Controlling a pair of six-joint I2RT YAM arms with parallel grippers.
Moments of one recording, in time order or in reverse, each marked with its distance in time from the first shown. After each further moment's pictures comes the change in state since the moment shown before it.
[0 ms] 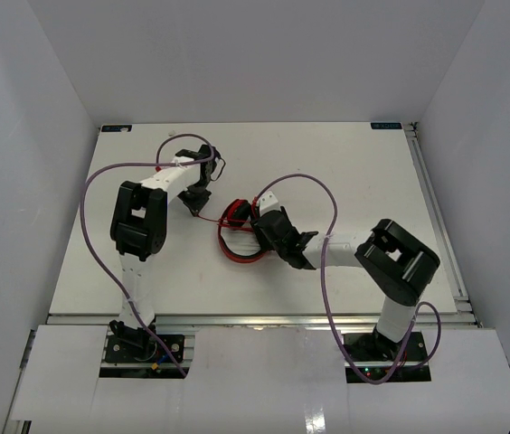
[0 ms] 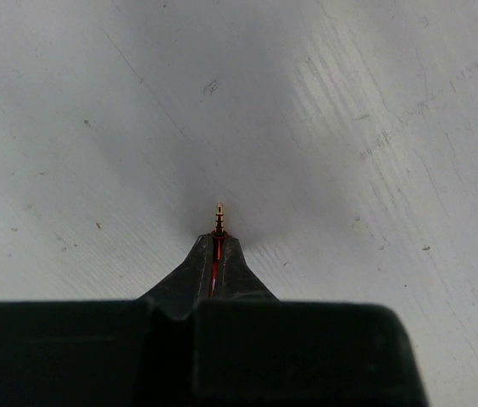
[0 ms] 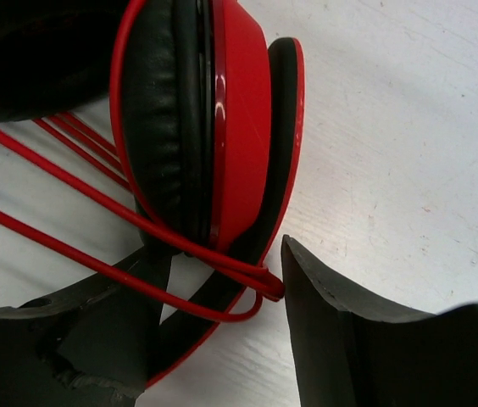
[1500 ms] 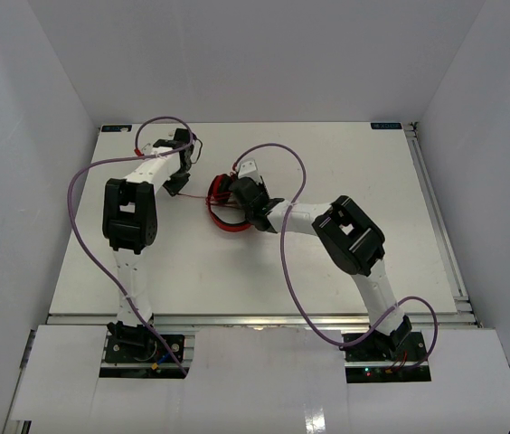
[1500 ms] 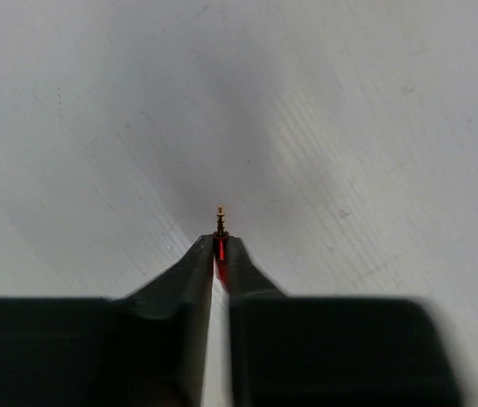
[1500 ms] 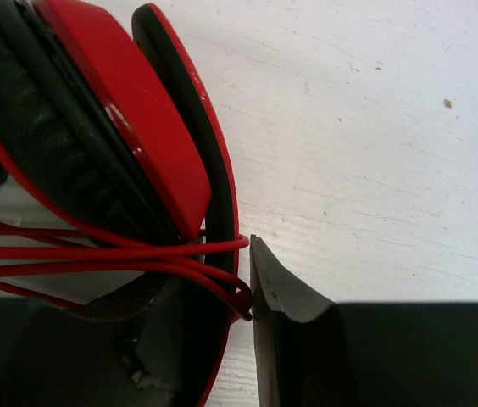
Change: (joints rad) left arm 0.146 0.046 0.108 0.104 -0.105 0.137; right arm -0.073 0.407 0.586 -0.169 0.207 -0.031
